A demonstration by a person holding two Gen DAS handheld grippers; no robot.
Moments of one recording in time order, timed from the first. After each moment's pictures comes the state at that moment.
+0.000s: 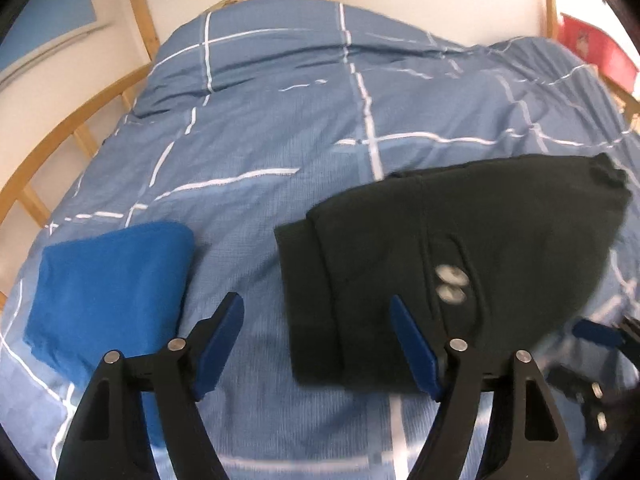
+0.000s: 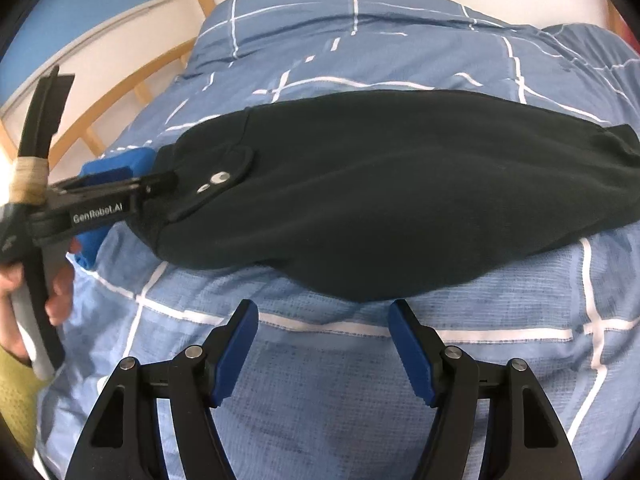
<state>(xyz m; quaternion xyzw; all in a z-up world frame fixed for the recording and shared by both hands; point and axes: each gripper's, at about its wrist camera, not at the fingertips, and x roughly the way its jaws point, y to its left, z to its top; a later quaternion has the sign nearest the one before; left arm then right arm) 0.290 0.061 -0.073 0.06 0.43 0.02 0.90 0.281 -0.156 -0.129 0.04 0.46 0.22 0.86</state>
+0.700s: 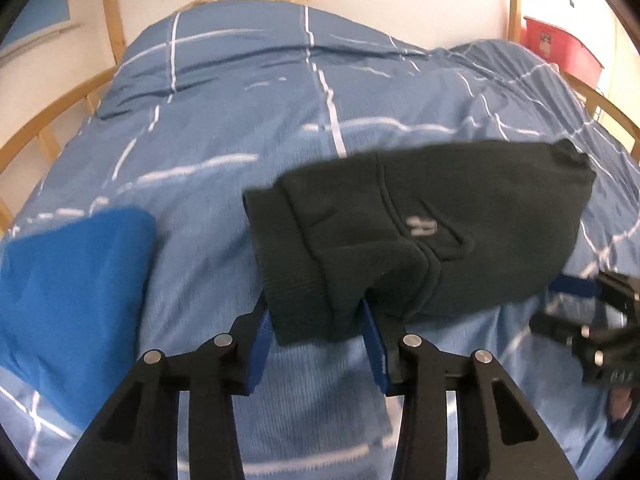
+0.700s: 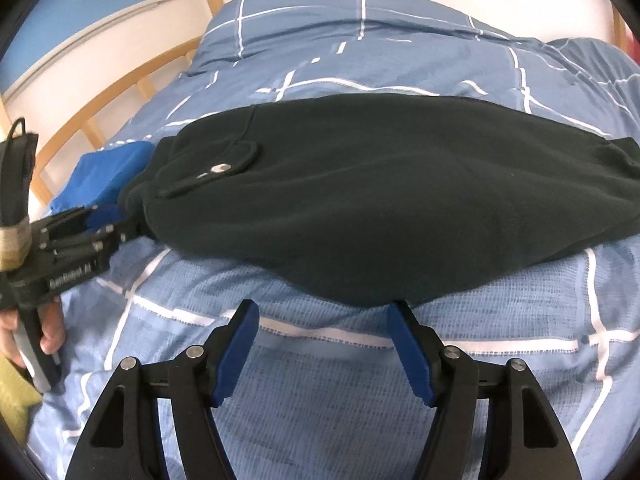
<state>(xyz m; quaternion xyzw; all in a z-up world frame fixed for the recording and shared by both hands) 0.289 0.066 -0.092 0.06 0.42 -0.05 0.91 0.284 -0.151 -0.131 0.02 0.44 0.22 0.87</state>
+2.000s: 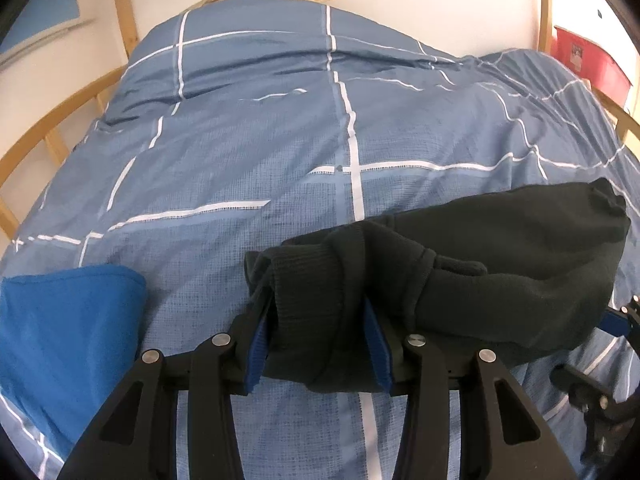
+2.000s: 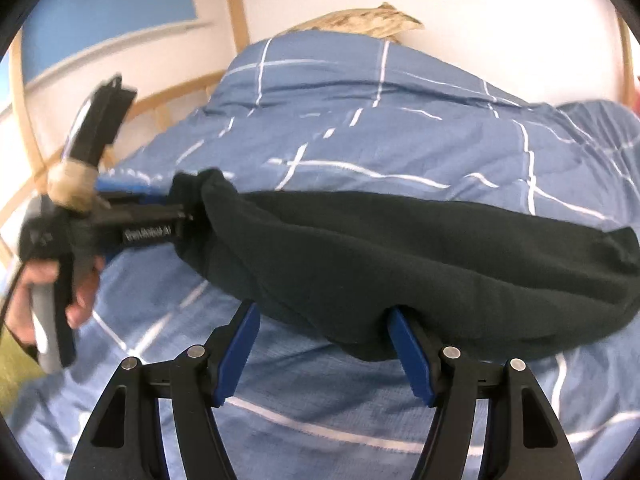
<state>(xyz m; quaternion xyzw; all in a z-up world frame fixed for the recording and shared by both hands) 0.358 0.054 -0.086 0.05 0.42 -0.01 0.91 0.309 -0.139 -0.100 -0.04 0.36 0.24 0.90</state>
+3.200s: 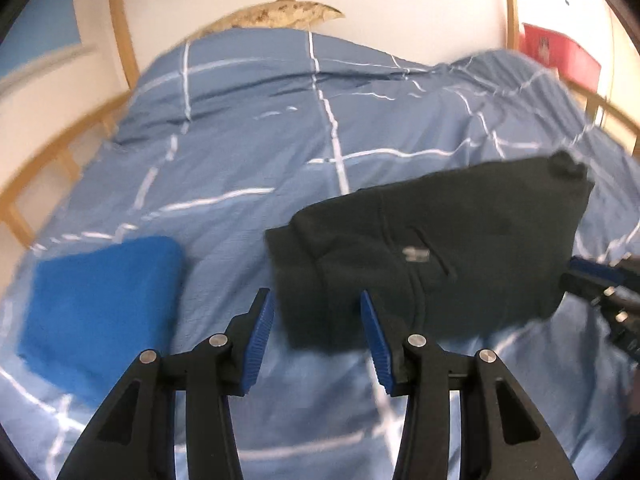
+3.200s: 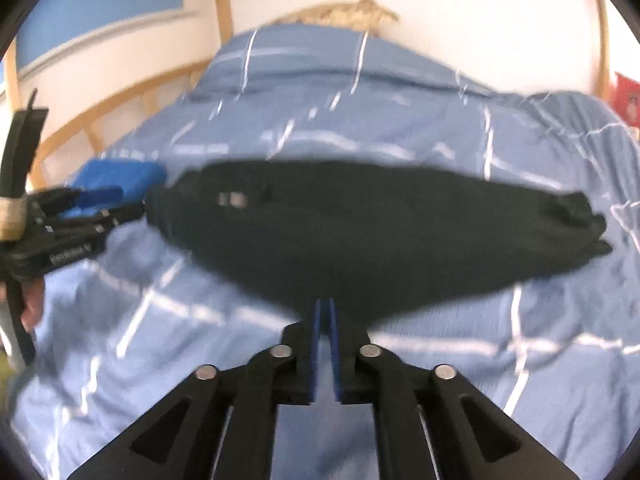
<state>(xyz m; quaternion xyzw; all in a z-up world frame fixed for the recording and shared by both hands) 0.280 0.069 -0.070 0.06 0.39 -0.03 0.92 0.256 -0.158 -0.081 -0.03 0.37 0.18 0.91</state>
